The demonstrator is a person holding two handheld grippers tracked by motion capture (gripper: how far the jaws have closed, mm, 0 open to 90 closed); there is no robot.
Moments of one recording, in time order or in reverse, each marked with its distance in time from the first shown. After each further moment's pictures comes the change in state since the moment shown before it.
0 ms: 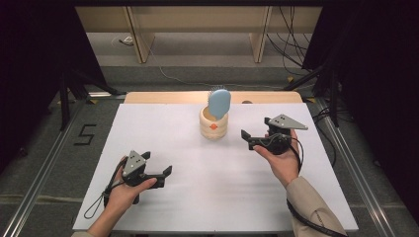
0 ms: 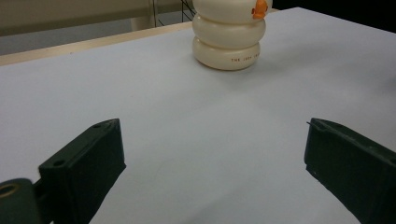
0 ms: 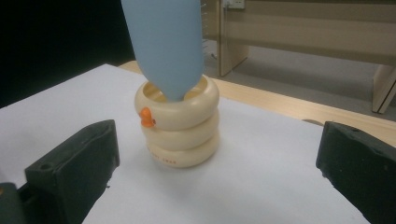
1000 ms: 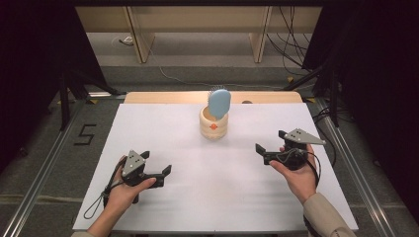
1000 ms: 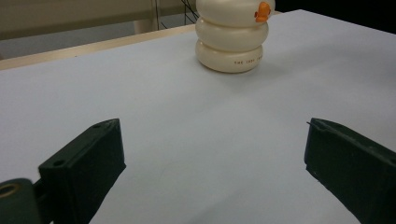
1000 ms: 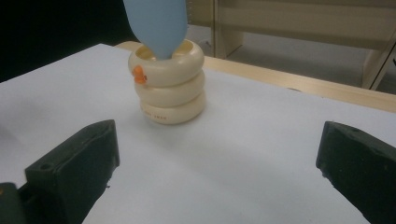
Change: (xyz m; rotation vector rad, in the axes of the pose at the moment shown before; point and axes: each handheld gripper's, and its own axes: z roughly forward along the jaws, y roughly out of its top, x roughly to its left) left arm 0.001 0.001 -0.001 -0.010 0.011 0.002; right arm -0.012 -0.028 -0.045 0.044 -0.020 0.004
